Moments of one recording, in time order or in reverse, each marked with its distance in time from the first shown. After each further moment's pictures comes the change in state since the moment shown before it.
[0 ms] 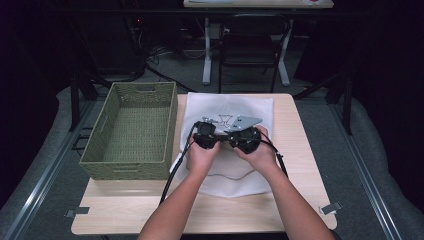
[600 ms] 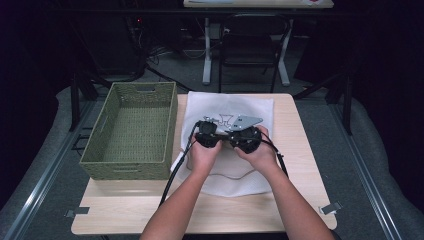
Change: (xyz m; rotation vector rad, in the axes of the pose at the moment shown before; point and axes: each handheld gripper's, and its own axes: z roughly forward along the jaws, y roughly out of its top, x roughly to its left) left arm -0.002 0.002 0.006 -0.016 0.009 -0.018; right arm -0.002 -0.001 0.000 0.000 0.000 0.006
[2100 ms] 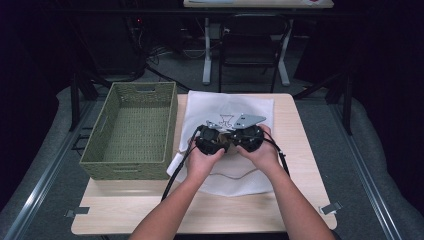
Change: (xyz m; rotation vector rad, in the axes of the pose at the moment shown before) left arm -0.019 -0.011 -0.024 0.027 -0.004 0.130; right arm -0.007 -0.002 -0.003 -0.004 -0.004 0.017
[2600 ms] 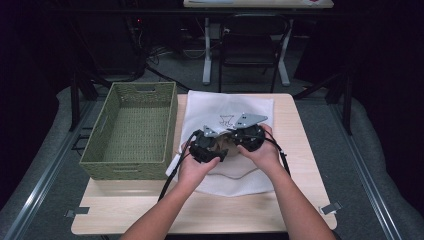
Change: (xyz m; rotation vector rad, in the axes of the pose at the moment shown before) left arm -0.010 -0.014 -0.038 -0.001 -0.023 0.108; right arm -0.001 0.002 -0.004 -0.010 -0.001 0.002
